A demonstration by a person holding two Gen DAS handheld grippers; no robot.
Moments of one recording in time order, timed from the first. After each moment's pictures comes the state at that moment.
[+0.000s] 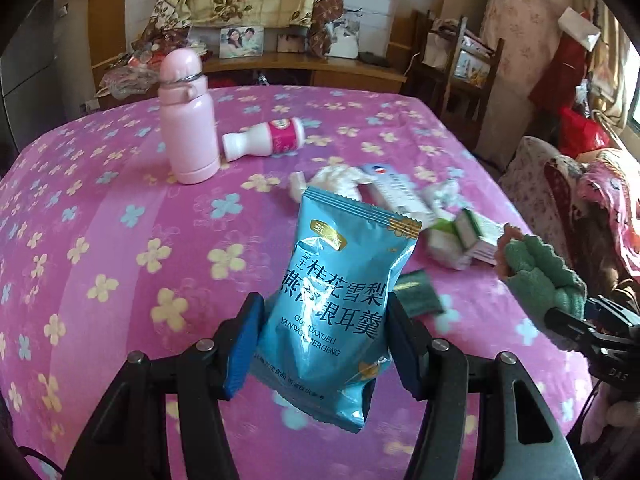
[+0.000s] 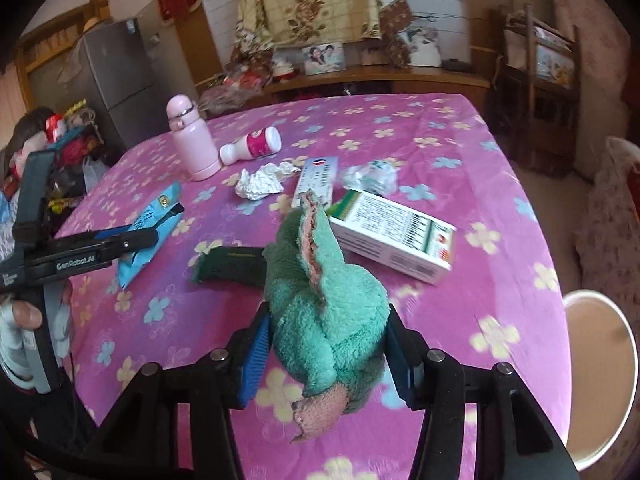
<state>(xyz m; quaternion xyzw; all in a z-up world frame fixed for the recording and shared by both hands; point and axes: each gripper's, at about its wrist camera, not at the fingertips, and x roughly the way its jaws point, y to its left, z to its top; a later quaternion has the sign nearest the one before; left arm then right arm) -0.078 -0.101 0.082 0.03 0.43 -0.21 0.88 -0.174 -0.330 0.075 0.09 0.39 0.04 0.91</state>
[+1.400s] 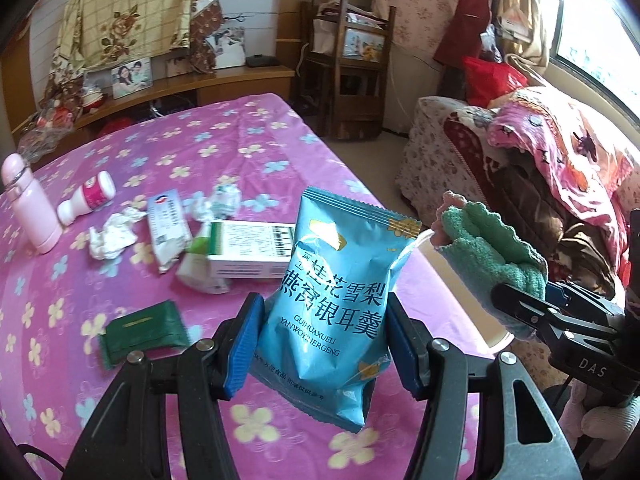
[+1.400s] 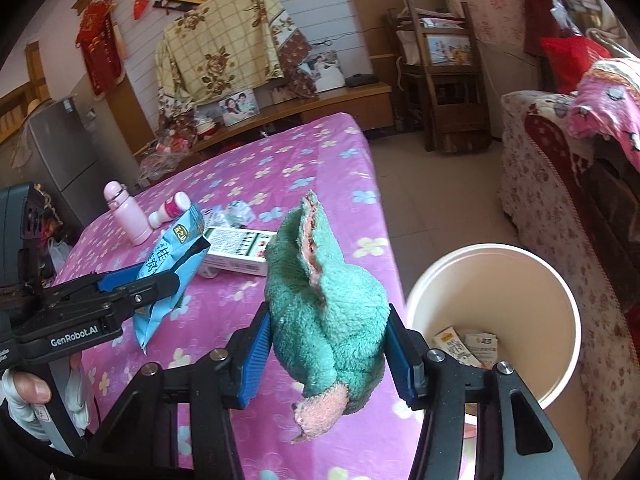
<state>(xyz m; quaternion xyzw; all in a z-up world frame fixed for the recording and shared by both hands) -0.160 -0.304 0.100 0.09 0.40 -0.33 0.85 -0.269 -0.463 0.092 0.17 0.34 -0.08 0.92</state>
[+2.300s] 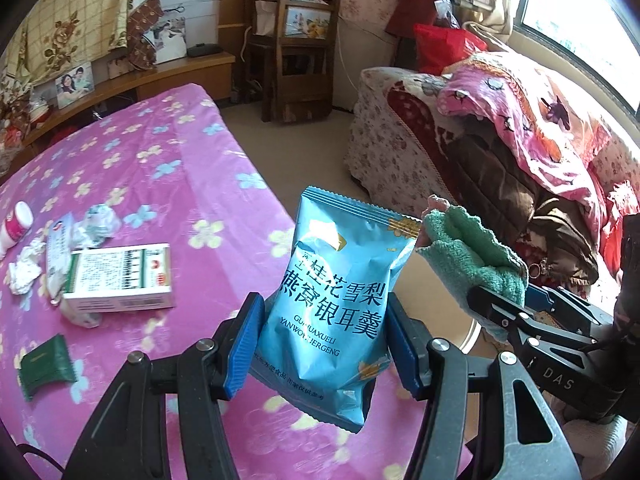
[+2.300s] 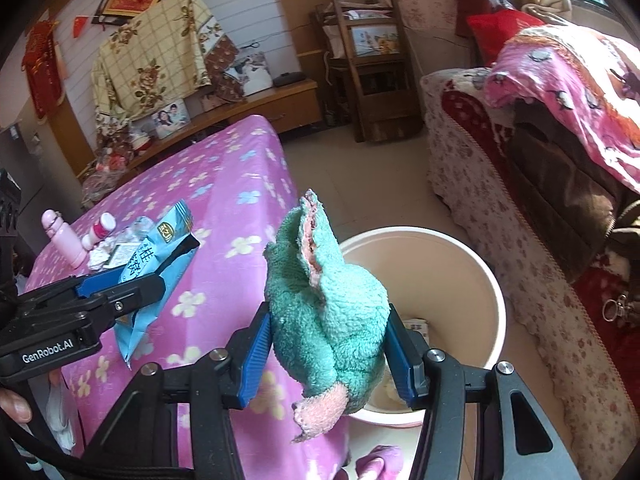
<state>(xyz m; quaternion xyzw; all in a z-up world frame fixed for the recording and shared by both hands) -0.184 -0.420 0.079 0.12 0.42 -0.39 0.81 -0.304 -0.549 0.068 0.19 0.36 -0.19 0.89</state>
